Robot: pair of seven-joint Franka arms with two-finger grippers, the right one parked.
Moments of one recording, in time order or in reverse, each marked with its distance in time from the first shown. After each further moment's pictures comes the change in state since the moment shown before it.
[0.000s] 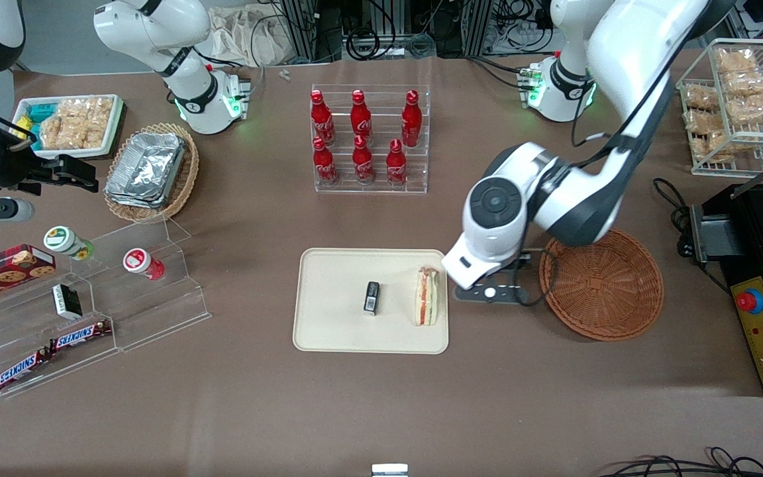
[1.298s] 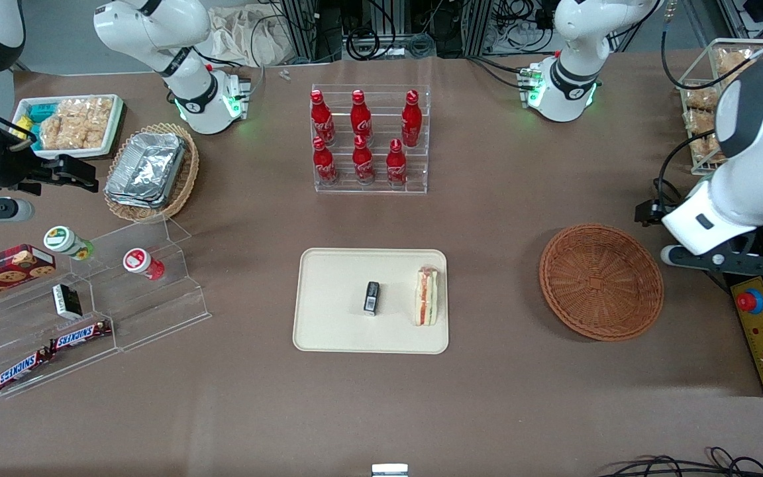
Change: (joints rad) arm 0.445 -0.287 0.008 -0.001 -0.197 -0.279 0.556
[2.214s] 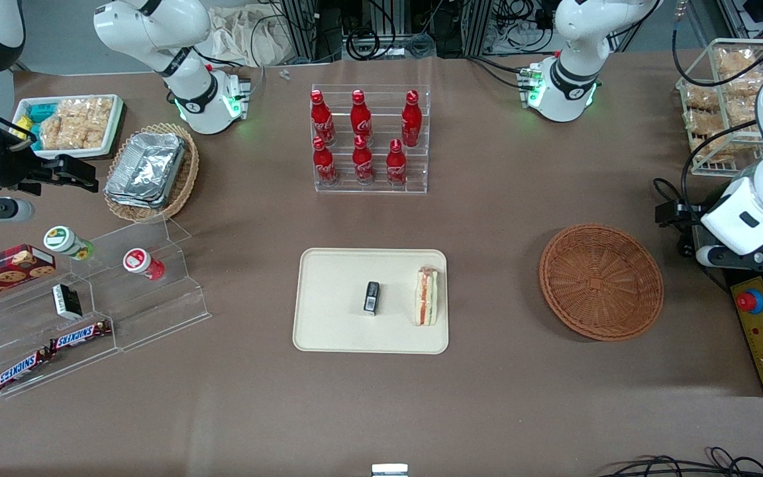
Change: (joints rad) arm -0.091 -0.006 0.162 0.021 -0.066 -0.006 -0.009
